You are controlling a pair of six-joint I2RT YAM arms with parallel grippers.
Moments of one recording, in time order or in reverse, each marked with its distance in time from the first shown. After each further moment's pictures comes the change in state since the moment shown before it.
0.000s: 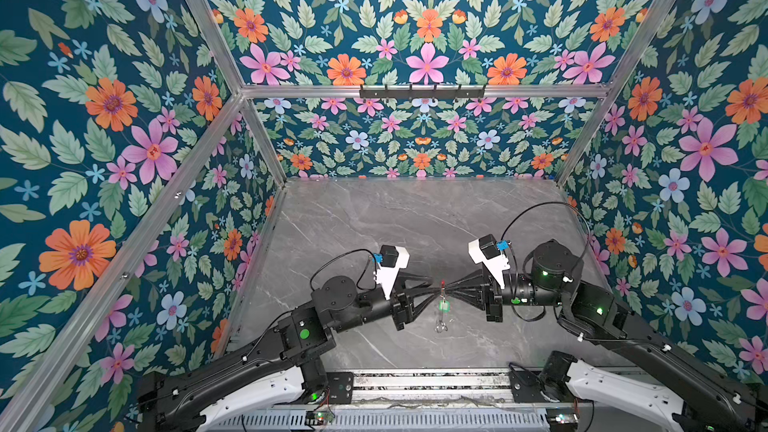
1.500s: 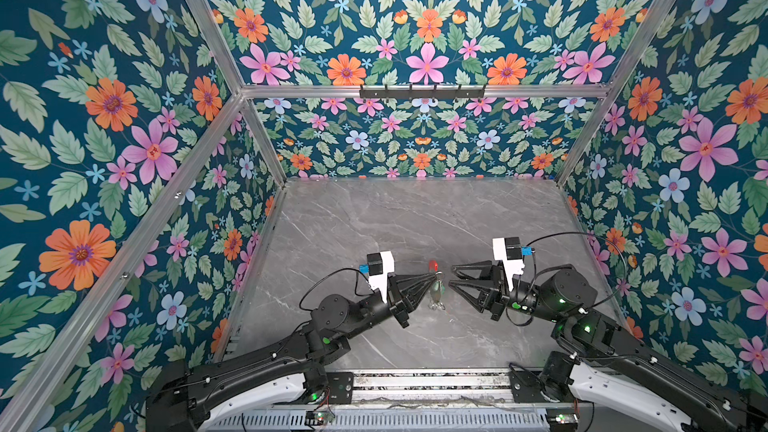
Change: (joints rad) left arm 0.000 0.074 -0.280 0.744 -0.104 -0.002; right arm 0.024 -0.128 -0.314 0.567 0.212 0.207
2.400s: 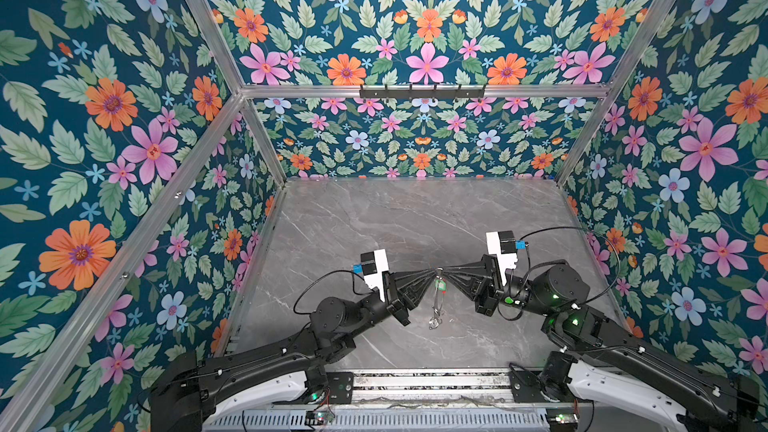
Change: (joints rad) left arm 0.000 0.053 -0.014 0.183 0.003 -0.030; right arm 0.020 0.064 0.041 0.082 -0.023 0.044
